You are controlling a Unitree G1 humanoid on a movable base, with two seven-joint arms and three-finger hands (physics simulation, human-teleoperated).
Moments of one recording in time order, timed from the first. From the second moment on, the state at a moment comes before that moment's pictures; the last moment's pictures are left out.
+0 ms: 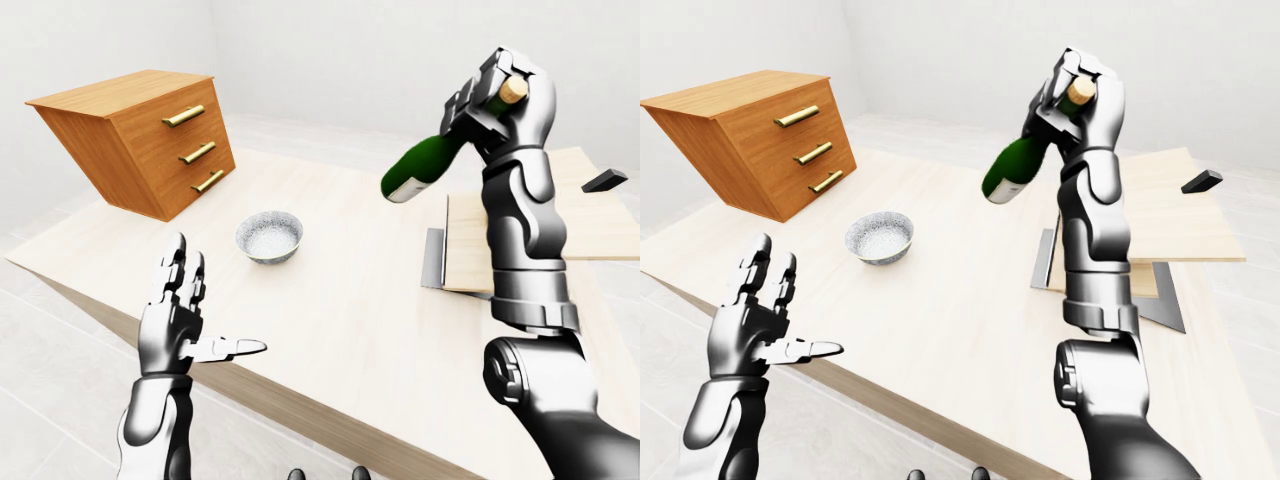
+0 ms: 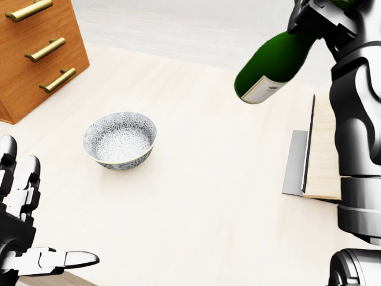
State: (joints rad) left arm 0.19 0.01 0.23 -0.49 -0.16 0.09 -0.20; right arm -0.93 -0.32 -0.21 0.31 0.40 0.09 -0.02
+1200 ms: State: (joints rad) left arm 0.17 0.01 0.23 -0.50 -0.16 0.09 -0.18; right arm -0.81 -0.80 -0.46 0.28 1.26 0.09 -0.18
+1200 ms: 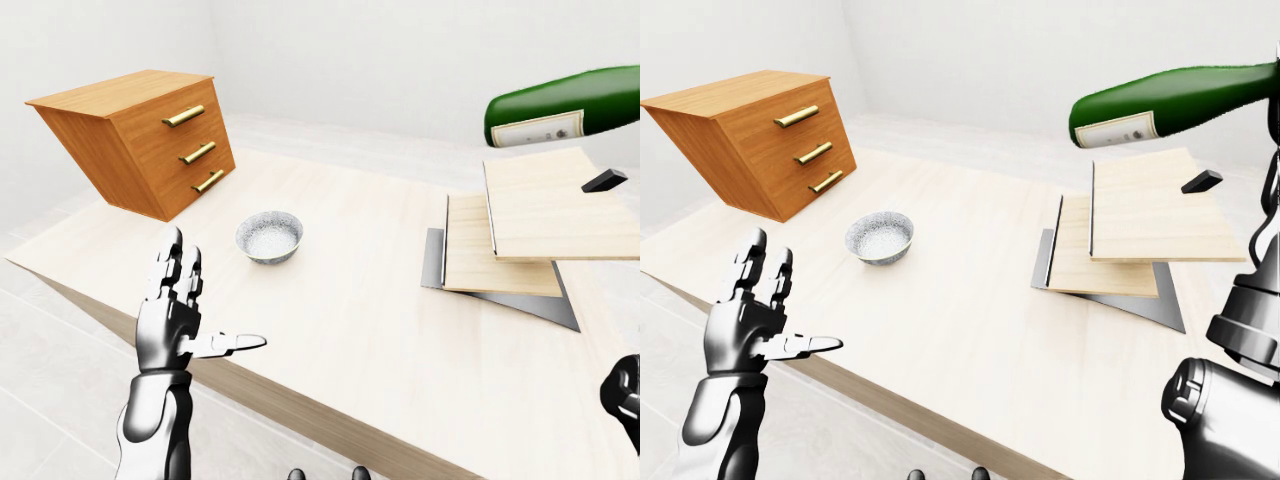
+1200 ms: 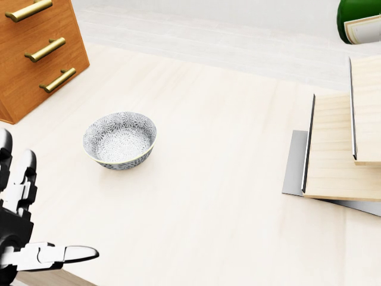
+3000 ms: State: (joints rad) left arm 0.16 0.02 0.23 -0.48 -0.15 0.09 -0.16; right arm -0.63 -1.03 -0.47 0.59 1.58 0.09 -0.12
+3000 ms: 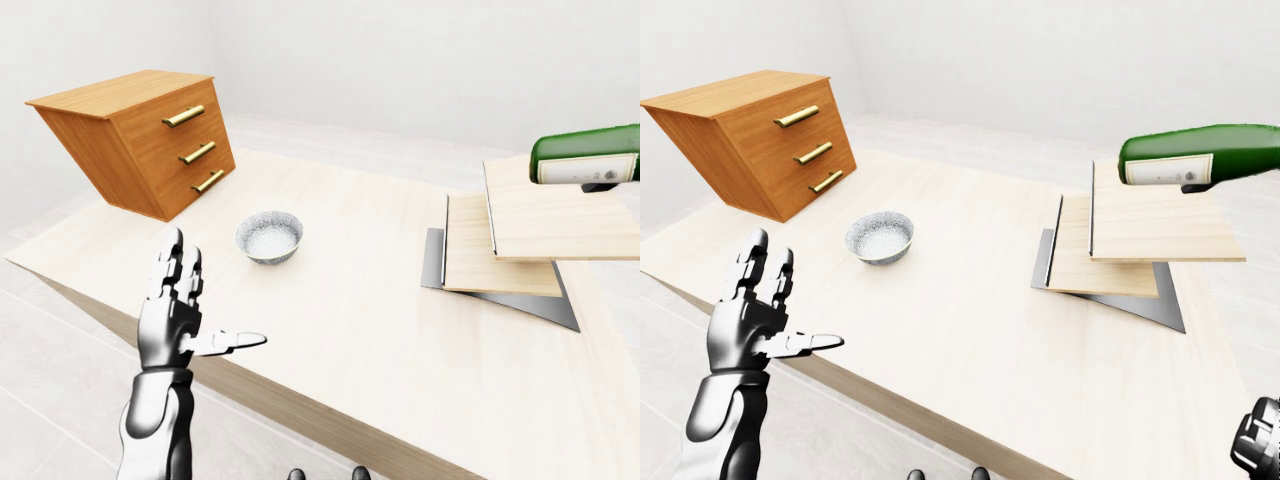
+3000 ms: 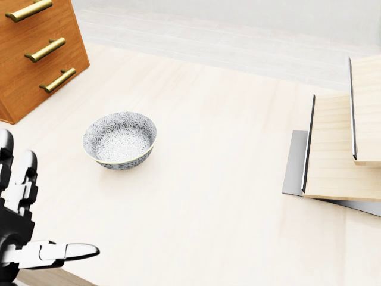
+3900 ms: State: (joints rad) left arm 0.15 0.02 0.22 -0.49 -0.15 0.09 -0.16; right arm -0.94 -0.98 -0.36 0.92 1.19 0.09 0.14
